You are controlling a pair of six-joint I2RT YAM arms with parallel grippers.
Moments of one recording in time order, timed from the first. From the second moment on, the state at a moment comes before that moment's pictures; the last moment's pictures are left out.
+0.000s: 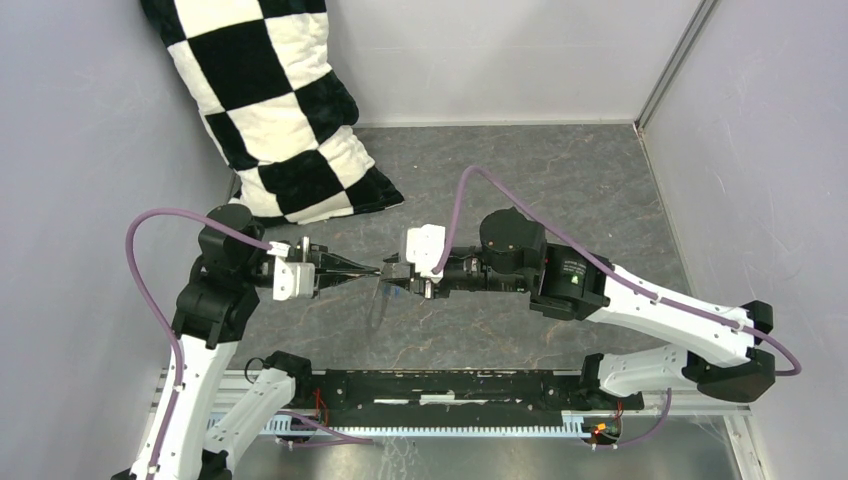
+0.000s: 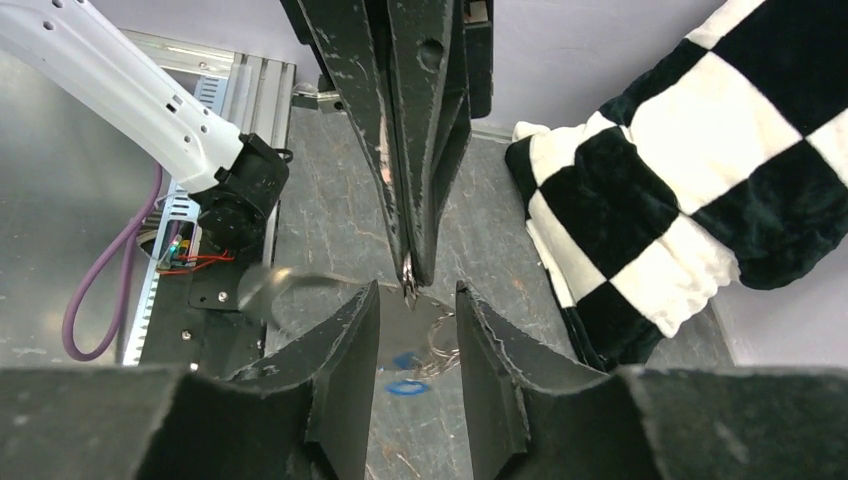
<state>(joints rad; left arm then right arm) -0.27 0.72 1.10 -0.63 1.33 0.73 1.24 1.22 1.38 -0.30 -0.20 -0.35</state>
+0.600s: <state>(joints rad) -0.27 0.70 1.08 -0.65 1.28 0.73 1.28 1.28 1.43 -0.33 -0.11 -0.38</state>
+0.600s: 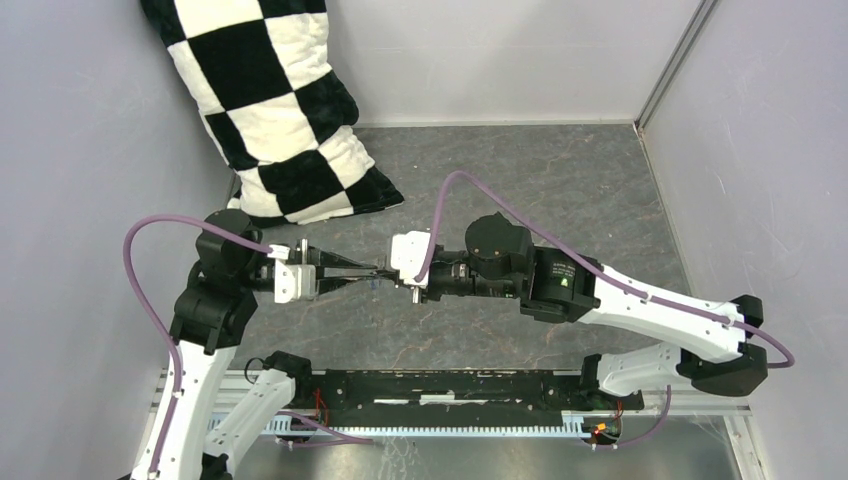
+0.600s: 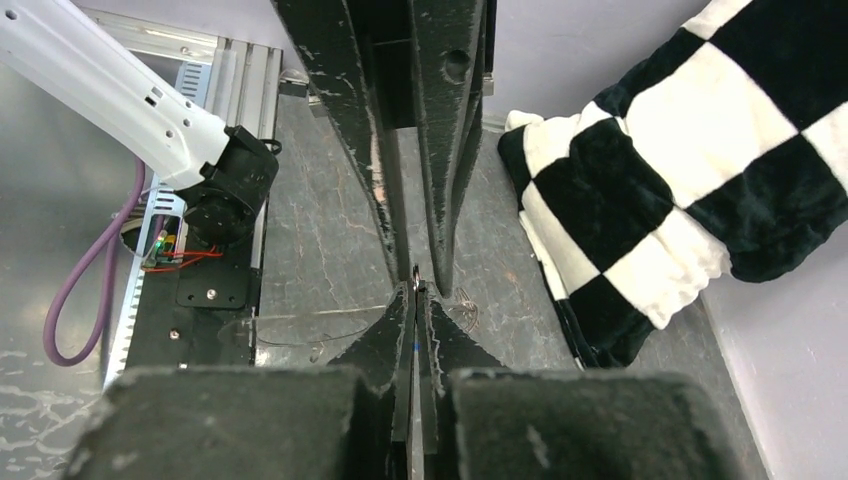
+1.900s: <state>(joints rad) -0.27 0.67 1.07 -0.64 1.29 0.57 1.29 1.17 1.21 -0.04 -0.18 -0.27</state>
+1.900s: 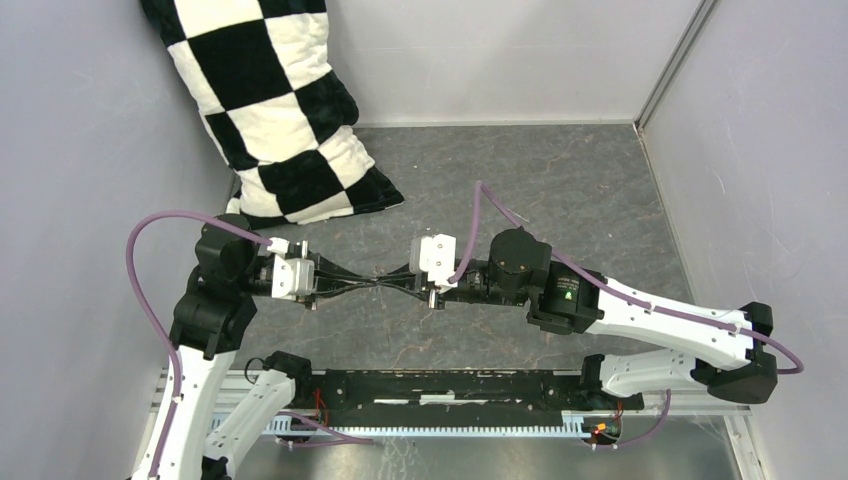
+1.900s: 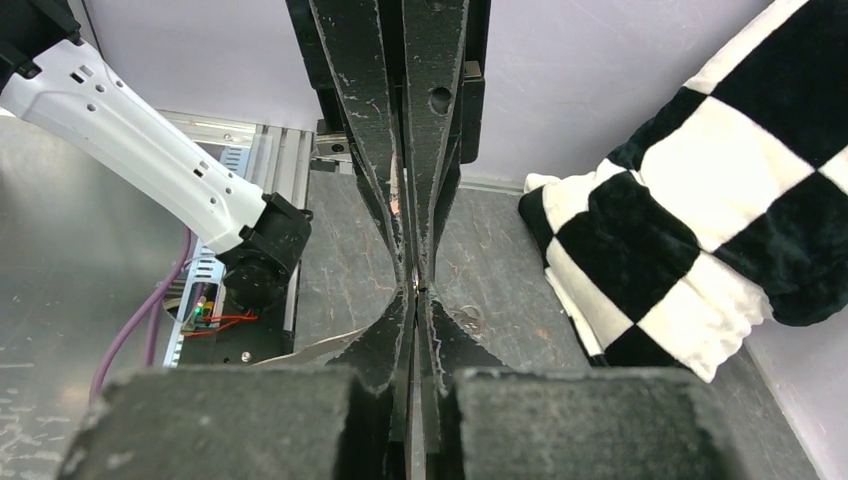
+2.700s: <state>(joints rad) -0.27 0.66 1.04 -0.67 1.43 0.64 1.22 1.02 1.19 -0.06 -0.14 -0.20</state>
